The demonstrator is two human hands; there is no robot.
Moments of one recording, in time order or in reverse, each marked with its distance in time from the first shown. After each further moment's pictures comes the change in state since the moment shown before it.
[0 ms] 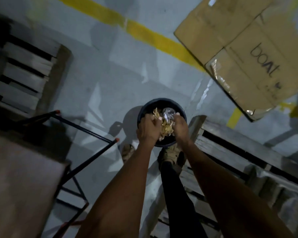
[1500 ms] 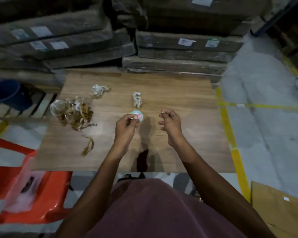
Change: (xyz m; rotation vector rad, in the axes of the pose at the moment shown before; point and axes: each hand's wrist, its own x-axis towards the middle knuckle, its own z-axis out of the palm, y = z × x) left_hand -0.499 -0.313 -0.421 -1.349 1.092 0.029; right_hand -0.658 -0.112 0.275 -0.427 -0.886 -0.710
